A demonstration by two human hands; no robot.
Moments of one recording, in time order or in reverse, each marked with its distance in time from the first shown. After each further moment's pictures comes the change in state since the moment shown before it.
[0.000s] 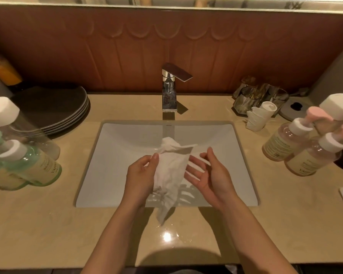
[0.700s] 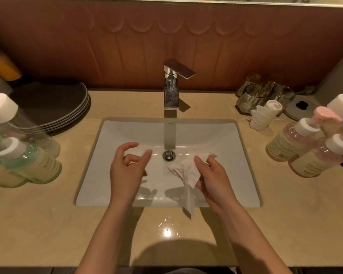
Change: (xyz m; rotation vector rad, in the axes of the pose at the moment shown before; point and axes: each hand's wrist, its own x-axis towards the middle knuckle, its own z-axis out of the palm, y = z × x) left_hand 0.001 0.012 -0.019 0.037 0.193 0.123; right_hand 0.002 0.009 -0.006 -0.248 -0.023 -0.095
